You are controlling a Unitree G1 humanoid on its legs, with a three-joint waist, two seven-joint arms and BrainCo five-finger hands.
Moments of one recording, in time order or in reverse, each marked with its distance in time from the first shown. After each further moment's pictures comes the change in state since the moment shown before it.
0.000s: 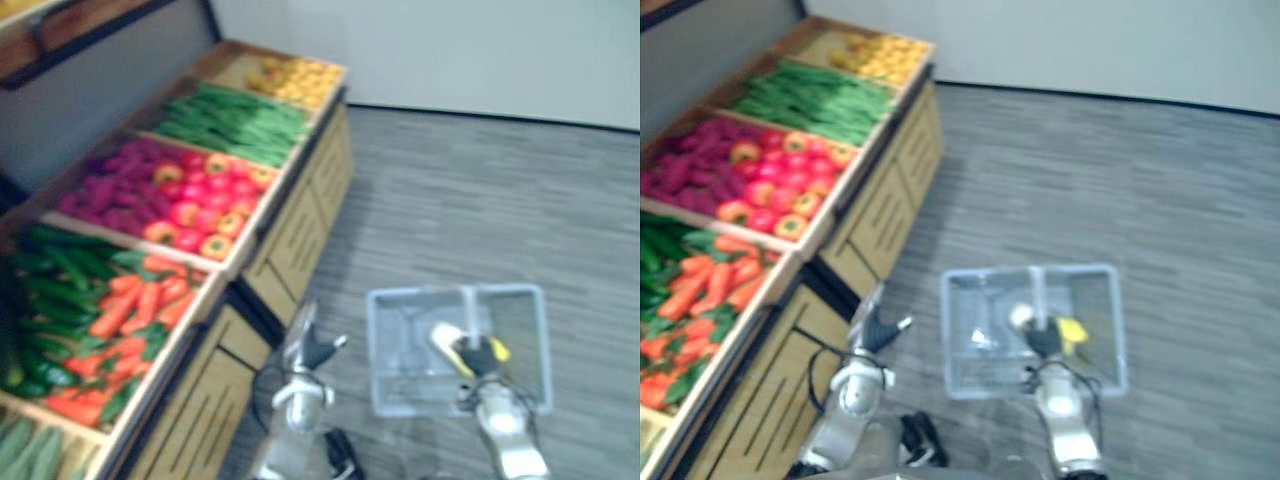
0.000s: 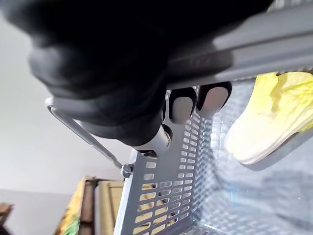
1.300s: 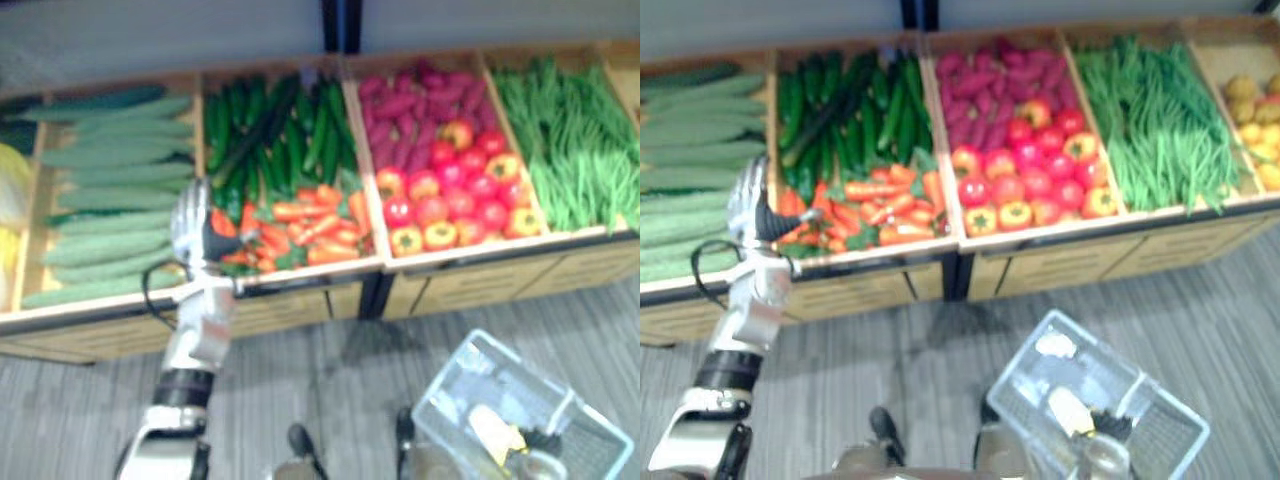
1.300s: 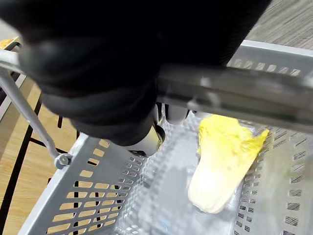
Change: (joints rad) left arm -0.535 0.431 0.255 0.139 0.049 0.080 0.079; right arm -0.103 0.015 -0.412 0.576 0.050 -0.022 -0.067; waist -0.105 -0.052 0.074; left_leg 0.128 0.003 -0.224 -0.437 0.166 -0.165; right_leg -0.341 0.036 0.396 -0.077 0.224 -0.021
